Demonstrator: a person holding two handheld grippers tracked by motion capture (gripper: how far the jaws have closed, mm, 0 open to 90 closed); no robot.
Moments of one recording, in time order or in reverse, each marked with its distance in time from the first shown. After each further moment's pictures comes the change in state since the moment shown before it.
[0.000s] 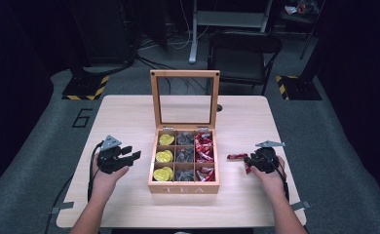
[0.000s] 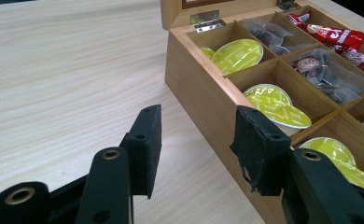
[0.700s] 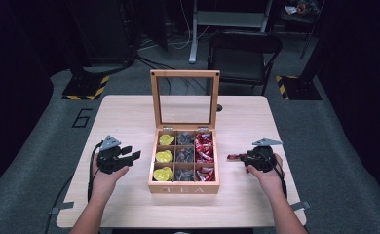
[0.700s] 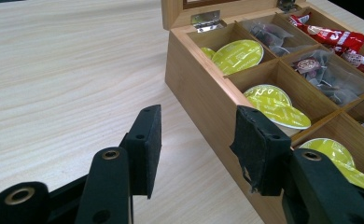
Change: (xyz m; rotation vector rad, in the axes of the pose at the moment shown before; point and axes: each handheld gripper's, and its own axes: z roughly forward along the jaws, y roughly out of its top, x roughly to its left) left arm 0.000 0.000 0.000 -0.003 0.001 -0.011; right arm 0.014 0.011 -0.007 -0.033 0.040 -0.049
